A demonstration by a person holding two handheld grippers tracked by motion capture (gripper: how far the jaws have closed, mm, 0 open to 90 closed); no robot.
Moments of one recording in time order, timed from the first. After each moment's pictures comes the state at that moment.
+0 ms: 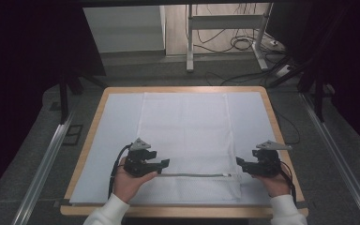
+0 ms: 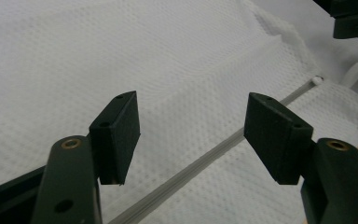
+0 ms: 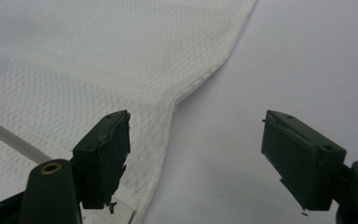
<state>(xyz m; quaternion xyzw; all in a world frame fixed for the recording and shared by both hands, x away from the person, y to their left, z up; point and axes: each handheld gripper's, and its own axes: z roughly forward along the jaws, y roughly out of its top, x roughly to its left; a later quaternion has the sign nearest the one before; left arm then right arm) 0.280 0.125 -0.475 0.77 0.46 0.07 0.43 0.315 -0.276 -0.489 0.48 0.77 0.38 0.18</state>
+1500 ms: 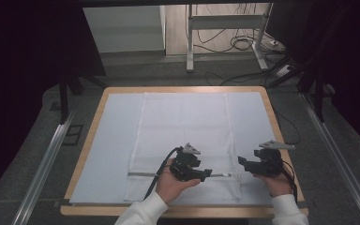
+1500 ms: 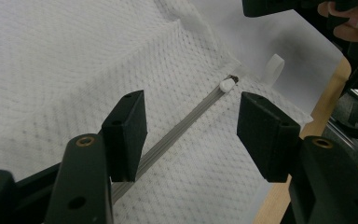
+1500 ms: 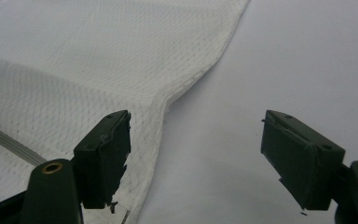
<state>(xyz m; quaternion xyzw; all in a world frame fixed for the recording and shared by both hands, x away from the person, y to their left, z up) 0.291 0.004 -0.483 0.83 0.39 0.01 0.40 0.318 -0.283 -0.489 0.49 0.77 0.38 0.17</state>
